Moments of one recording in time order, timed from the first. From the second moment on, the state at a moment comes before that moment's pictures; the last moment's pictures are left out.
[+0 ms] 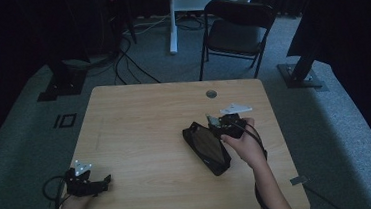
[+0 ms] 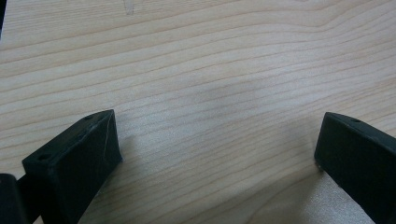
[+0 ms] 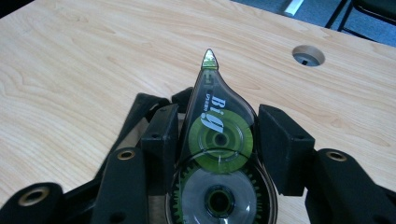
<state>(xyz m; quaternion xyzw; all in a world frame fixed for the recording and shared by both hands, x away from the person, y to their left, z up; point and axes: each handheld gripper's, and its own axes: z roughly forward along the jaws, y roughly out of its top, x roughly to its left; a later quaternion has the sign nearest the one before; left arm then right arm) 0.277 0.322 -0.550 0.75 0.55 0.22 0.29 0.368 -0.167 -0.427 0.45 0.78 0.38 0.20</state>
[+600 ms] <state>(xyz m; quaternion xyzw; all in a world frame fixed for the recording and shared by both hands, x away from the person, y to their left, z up) 0.277 0.322 -0.550 0.75 0.55 0.22 0.29 0.365 -0.134 -0.441 0.44 0.80 0.37 0.19</state>
